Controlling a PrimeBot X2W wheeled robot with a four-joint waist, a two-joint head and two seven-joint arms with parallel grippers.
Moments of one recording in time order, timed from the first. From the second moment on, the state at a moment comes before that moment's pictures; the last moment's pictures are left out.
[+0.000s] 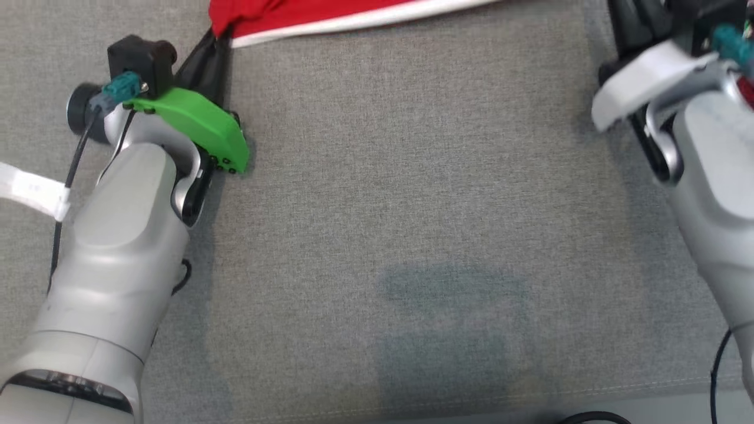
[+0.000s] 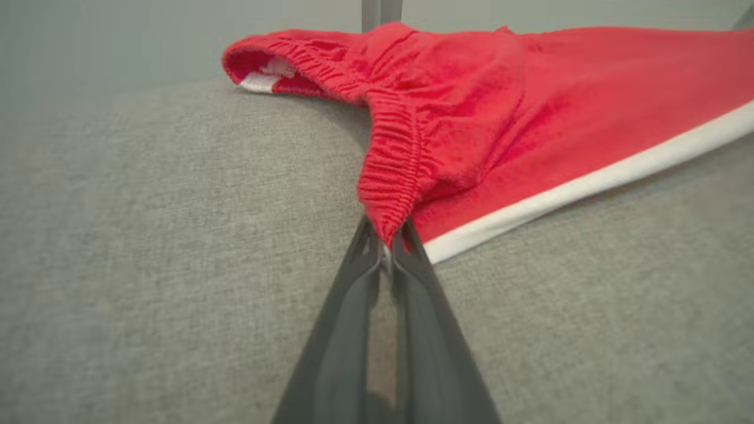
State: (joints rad) left arm -1.02 0.19 -0.55 0.95 -0.54 -0.13 -0.27; right arm -0.97 -0.34 0.36 0.62 0.23 0.13 -0.26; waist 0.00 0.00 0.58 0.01
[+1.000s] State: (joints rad) left arm -0.24 0.16 -0.36 0.85 -0.52 -0.13 -0.27; right arm -0.26 -0.40 0.69 0.58 0.55 0.13 -0.20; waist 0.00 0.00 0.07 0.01
